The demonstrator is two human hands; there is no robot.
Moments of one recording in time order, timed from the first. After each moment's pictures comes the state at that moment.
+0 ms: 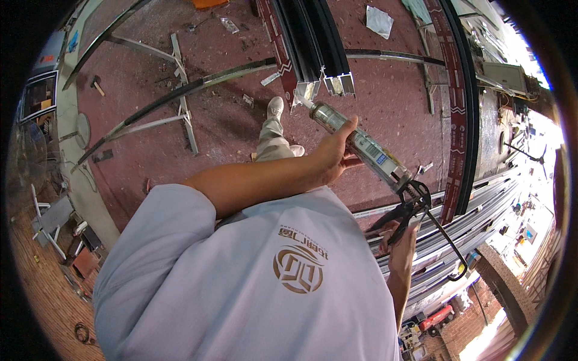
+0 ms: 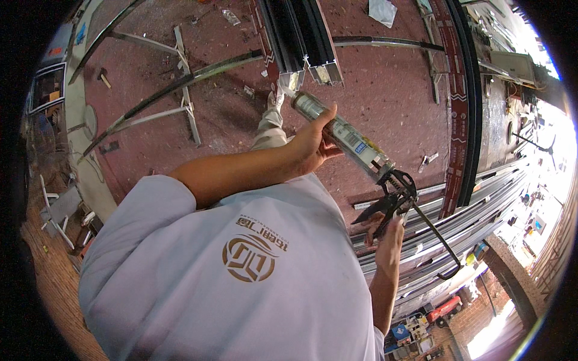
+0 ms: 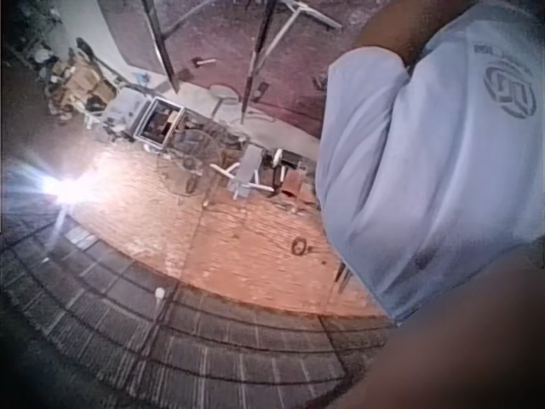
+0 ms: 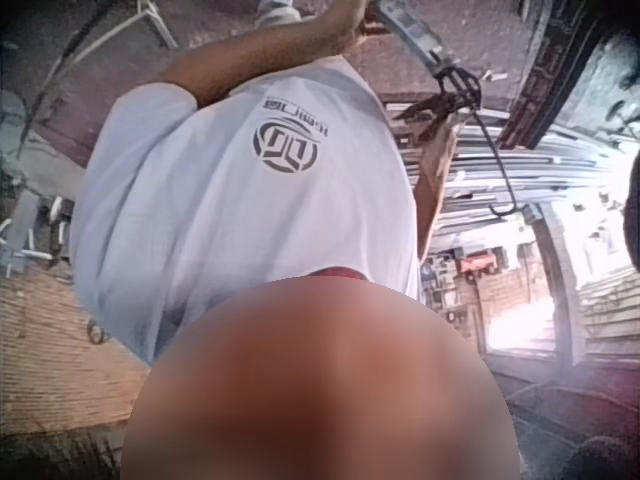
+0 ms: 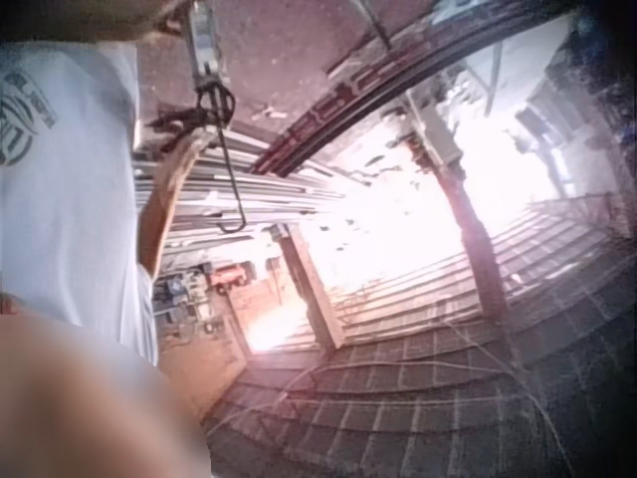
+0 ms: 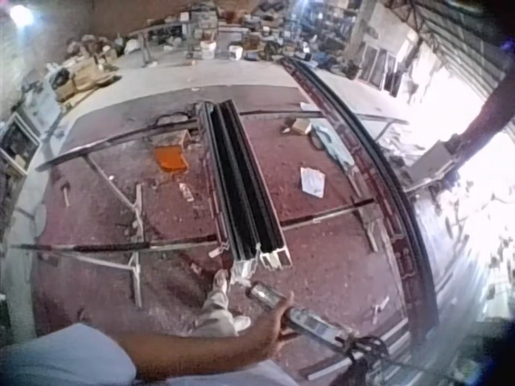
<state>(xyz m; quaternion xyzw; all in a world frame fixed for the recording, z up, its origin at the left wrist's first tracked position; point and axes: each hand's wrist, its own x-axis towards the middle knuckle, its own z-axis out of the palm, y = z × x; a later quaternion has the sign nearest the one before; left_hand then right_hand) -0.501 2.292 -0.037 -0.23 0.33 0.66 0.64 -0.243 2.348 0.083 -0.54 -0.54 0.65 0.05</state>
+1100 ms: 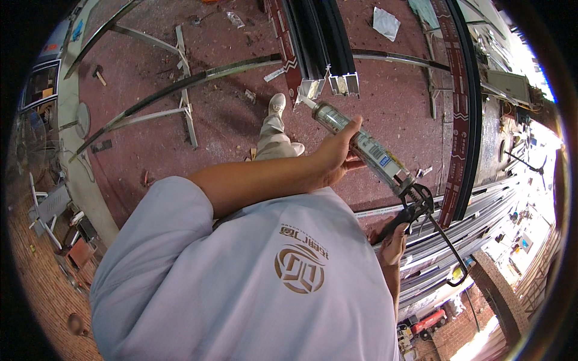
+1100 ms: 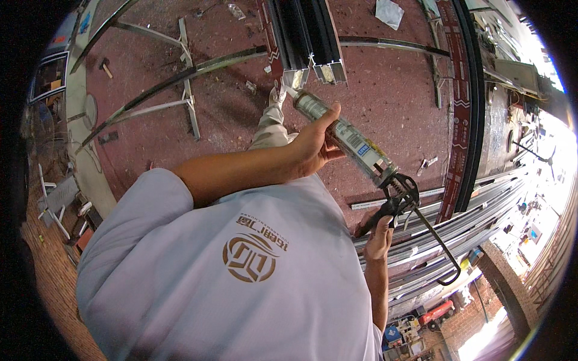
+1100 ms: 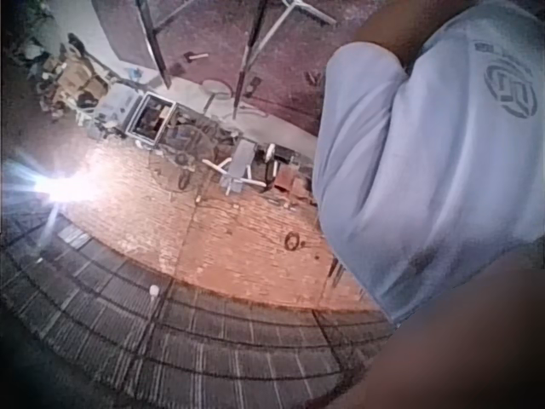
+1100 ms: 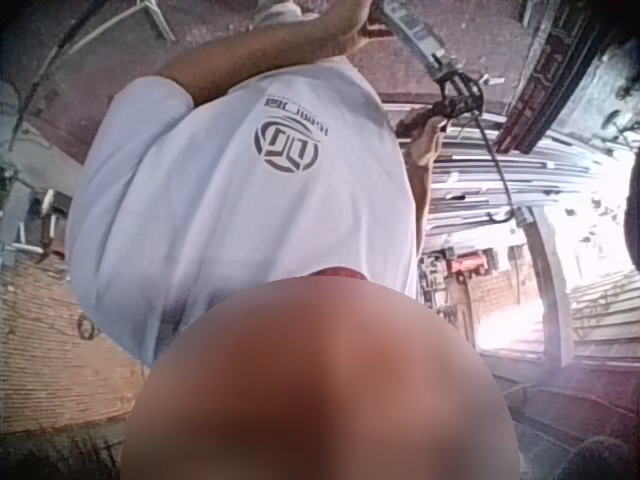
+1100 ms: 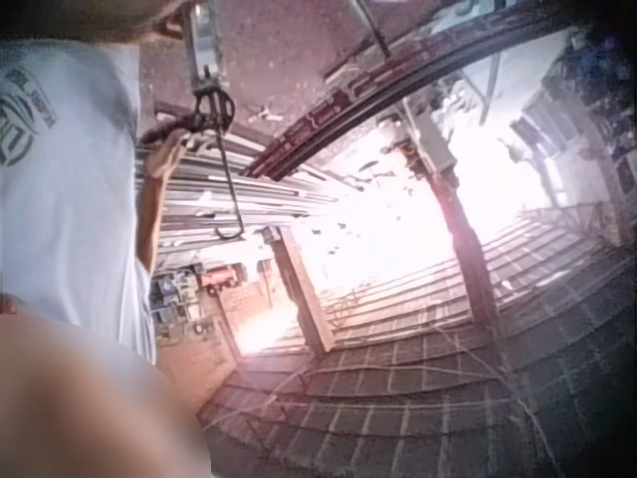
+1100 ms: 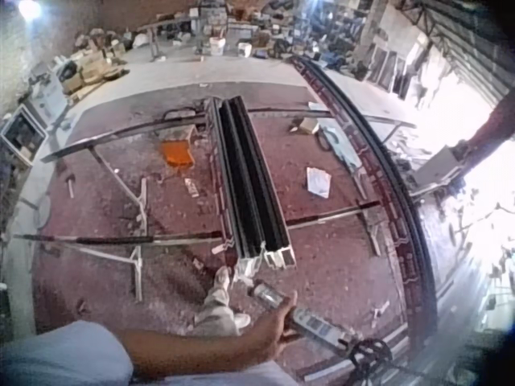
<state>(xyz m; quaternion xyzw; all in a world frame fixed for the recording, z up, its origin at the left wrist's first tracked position) -0.503 2.289 -0.028 -0.20 0.32 0.67 0.64 -0.223 2.345 0.046 -0.48 -0.53 0.70 0.08</state>
